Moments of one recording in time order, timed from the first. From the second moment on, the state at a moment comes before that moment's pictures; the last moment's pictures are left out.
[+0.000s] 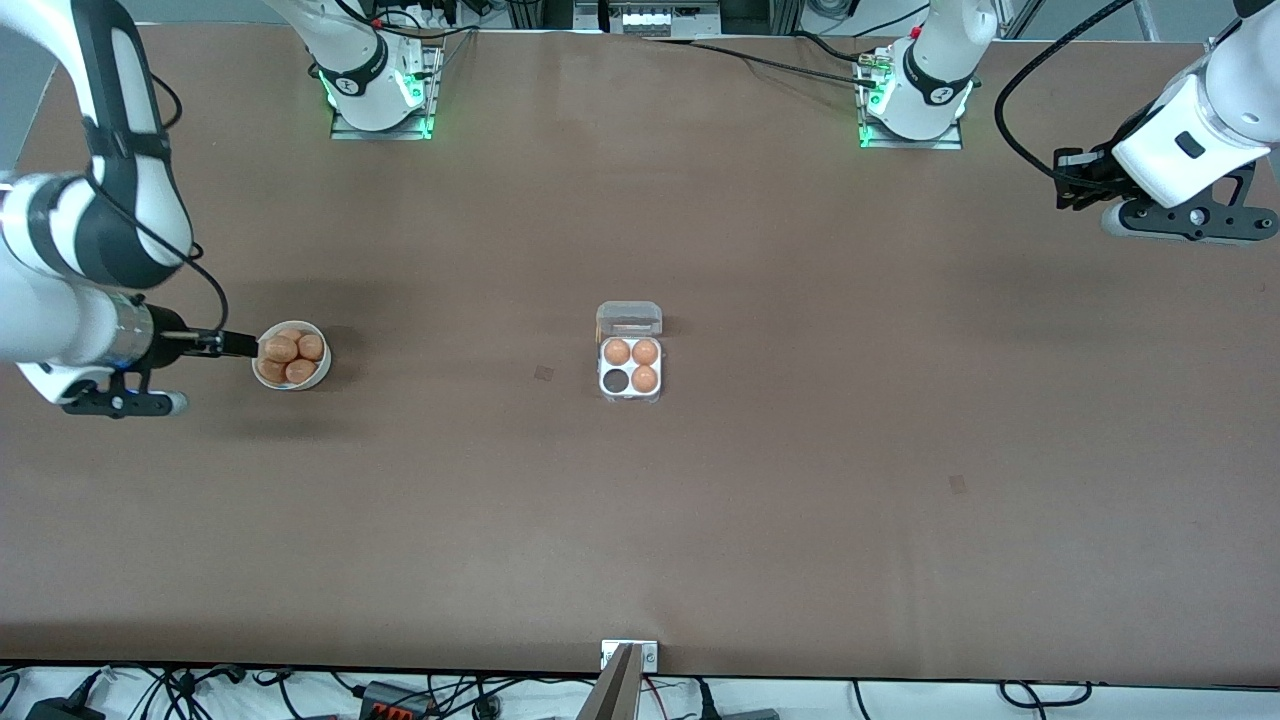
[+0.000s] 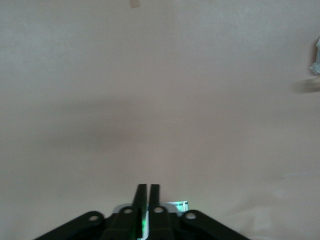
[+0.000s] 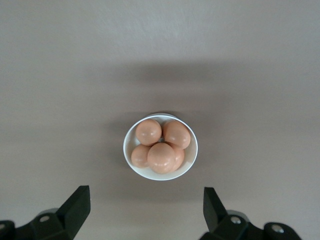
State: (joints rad) left arm 0.02 -0.03 -0.14 -1.61 0.00 1.35 -0.01; right arm -0.01 0.39 -0.07 -1.70 0.00 1.84 -0.05
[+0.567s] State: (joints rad) left arm -0.15 0.10 -0.32 -1.62 -0.07 1.35 -0.24; right arm -0.02 0.48 -0.07 -1.70 0.00 1.85 -0.05
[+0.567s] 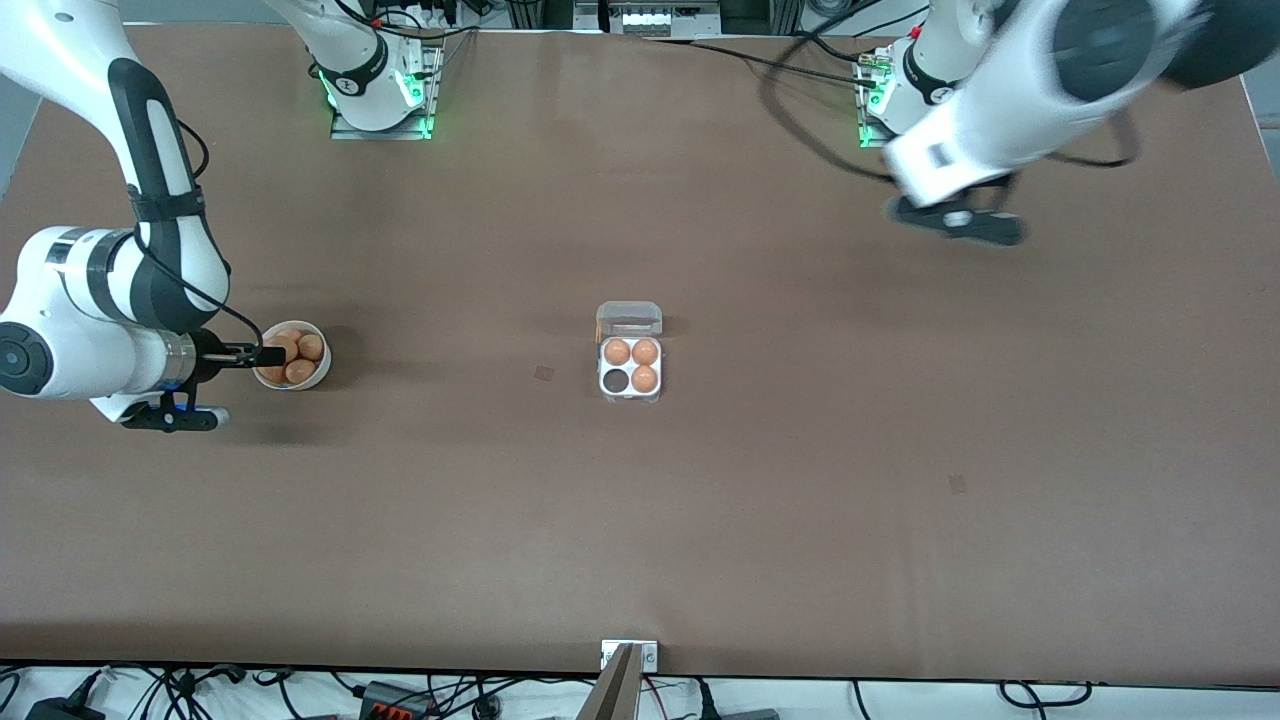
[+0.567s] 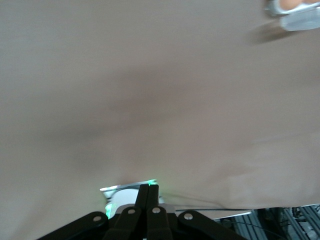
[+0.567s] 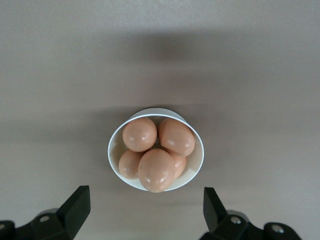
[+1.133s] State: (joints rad) left arm -0.17 0.20 -0.50 -1.72 -0.08 1.65 -0.43; right arm -0.02 0.48 -0.07 -1.70 0.00 1.85 -0.05
